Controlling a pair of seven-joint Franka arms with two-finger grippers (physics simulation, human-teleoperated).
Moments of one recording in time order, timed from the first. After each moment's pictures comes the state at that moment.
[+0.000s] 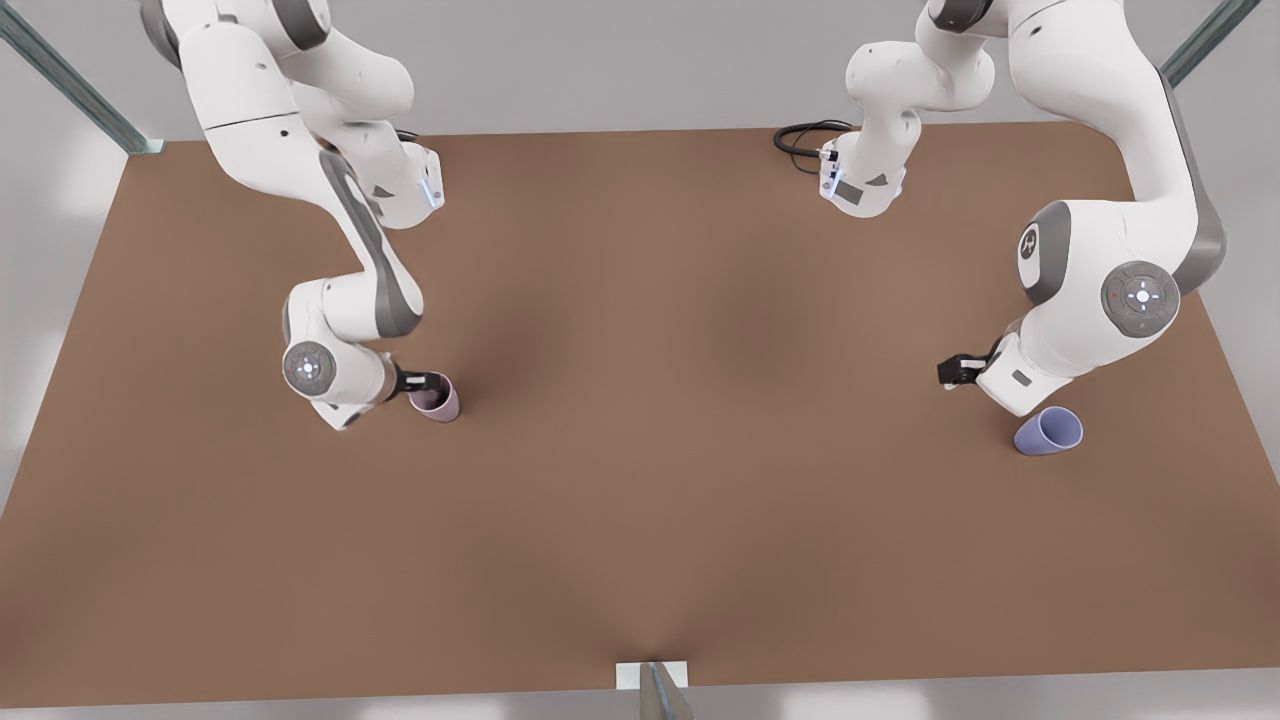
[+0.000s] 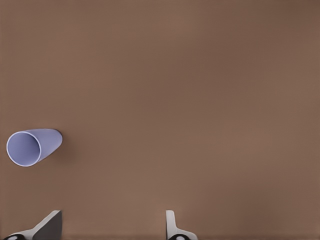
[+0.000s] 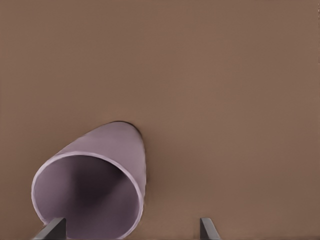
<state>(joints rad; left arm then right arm) -0.14 0.24 0.05 -1.54 0.04 1.66 -0.06 0.01 0.28 0.16 -2.13 0.05 2.13 0.17</state>
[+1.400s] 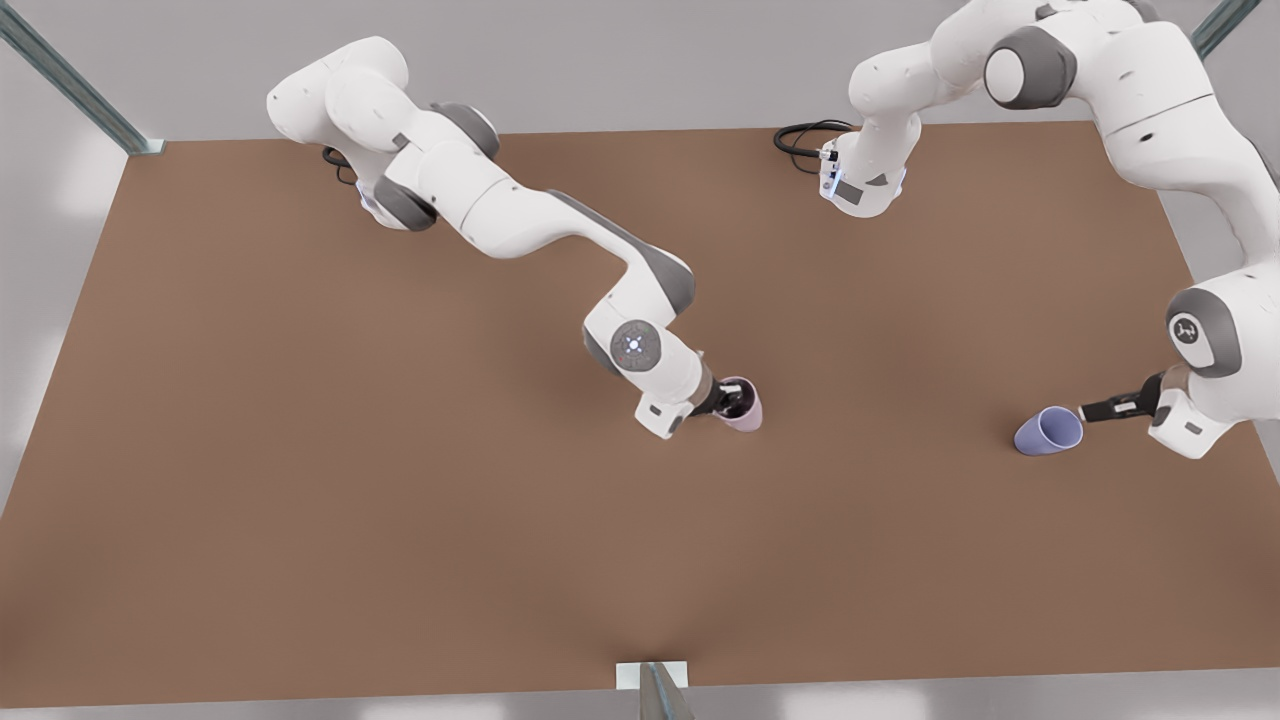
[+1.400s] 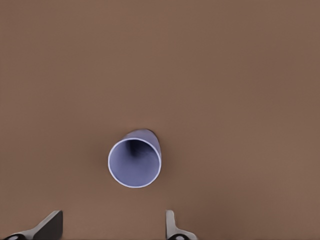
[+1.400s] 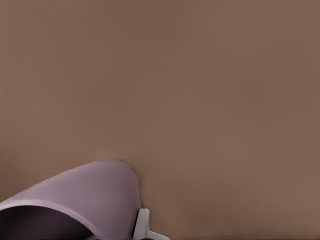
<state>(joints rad) 0.27 0.51 0.08 -1.47 0.04 1.79 0.16 0.68 1.13 0.25 -0.75 0.13 2.17 0.65</state>
